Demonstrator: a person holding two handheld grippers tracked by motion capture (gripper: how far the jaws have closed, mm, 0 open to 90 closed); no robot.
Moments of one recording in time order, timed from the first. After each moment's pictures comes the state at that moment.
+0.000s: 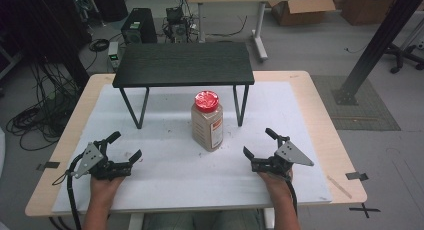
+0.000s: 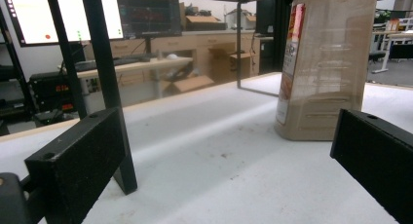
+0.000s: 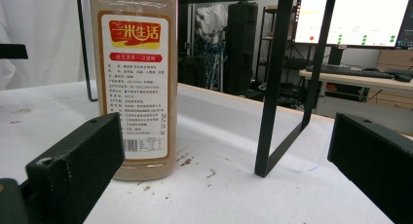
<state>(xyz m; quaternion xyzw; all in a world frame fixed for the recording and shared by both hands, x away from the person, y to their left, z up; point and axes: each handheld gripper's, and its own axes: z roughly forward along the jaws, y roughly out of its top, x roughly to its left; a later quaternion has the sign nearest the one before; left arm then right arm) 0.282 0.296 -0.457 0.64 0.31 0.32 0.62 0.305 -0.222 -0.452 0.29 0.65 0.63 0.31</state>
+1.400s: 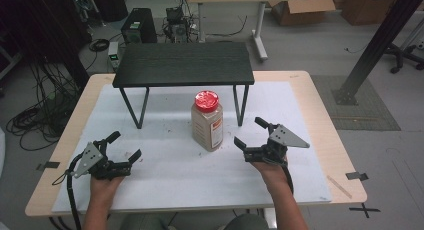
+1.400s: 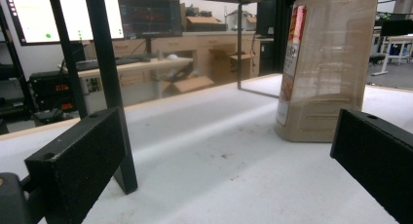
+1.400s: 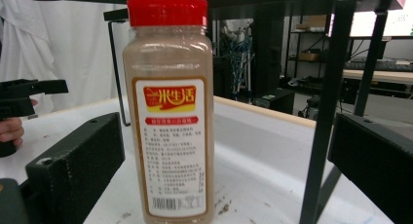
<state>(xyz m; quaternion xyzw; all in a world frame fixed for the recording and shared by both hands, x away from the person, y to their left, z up) 0.283 0.297 -0.457 0.64 0.31 0.32 0.63 0.321 -0.196 -0.406 0.28 0.67 0.65 0.25</state>
